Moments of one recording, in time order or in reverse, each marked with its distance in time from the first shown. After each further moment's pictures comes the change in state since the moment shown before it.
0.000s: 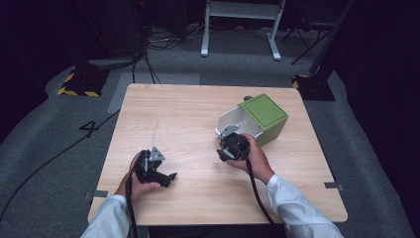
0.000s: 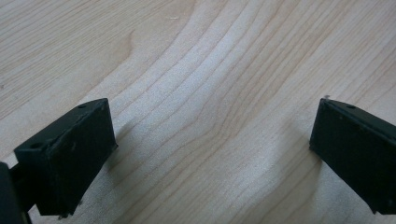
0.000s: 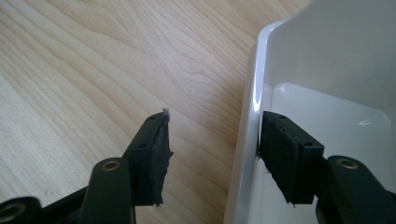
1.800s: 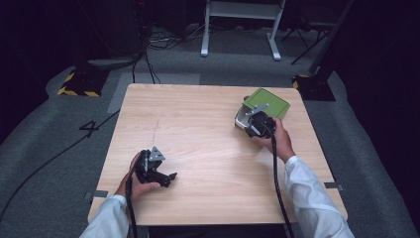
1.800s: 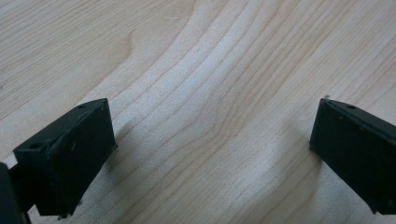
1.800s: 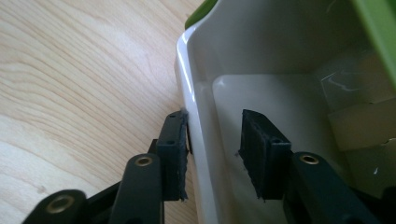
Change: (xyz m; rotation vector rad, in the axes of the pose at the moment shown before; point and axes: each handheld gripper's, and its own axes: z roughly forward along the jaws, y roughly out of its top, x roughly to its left) left arm 0.000 0.000 0.000 0.002 -0.001 0.003; right arm -0.111 -0.024 0.003 0.013 -0.096 0.108
